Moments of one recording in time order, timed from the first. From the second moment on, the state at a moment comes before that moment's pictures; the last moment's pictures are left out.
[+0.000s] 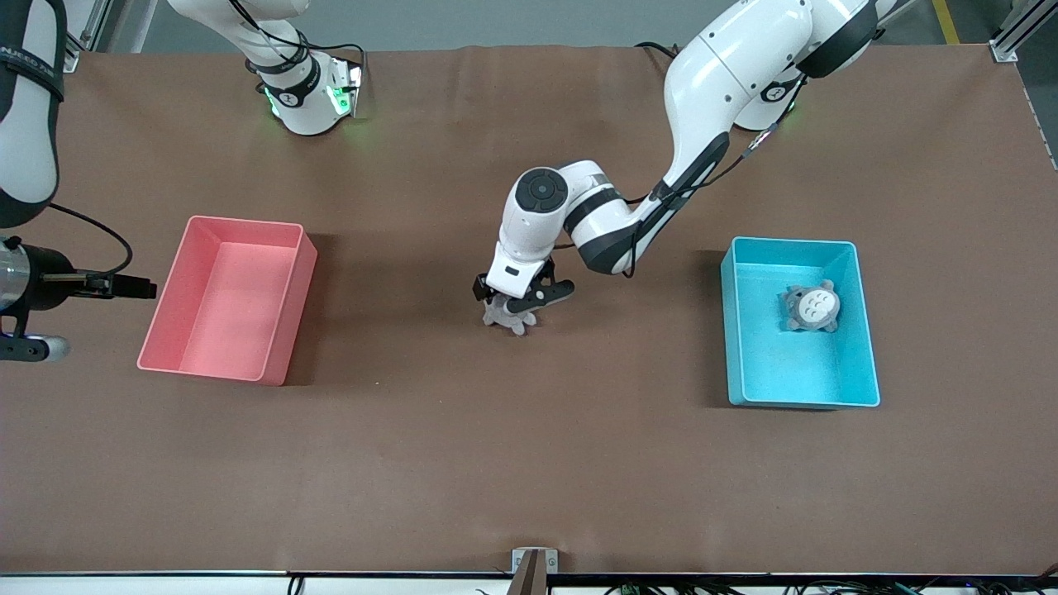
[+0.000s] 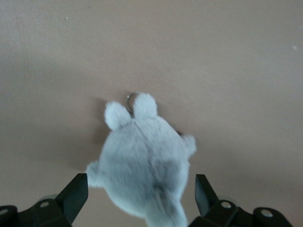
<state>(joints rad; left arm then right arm) -0.46 0.83 -0.48 -1.51 0.38 2.43 -1.43 0.00 0.36 -0.10 -1.29 0.02 1.39 -0.01</state>
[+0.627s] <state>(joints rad) -0.46 0.90 -0.47 -1.46 0.38 2.43 -1.41 0.00 0.21 -0.10 -1.35 0.02 1.38 -0.01</state>
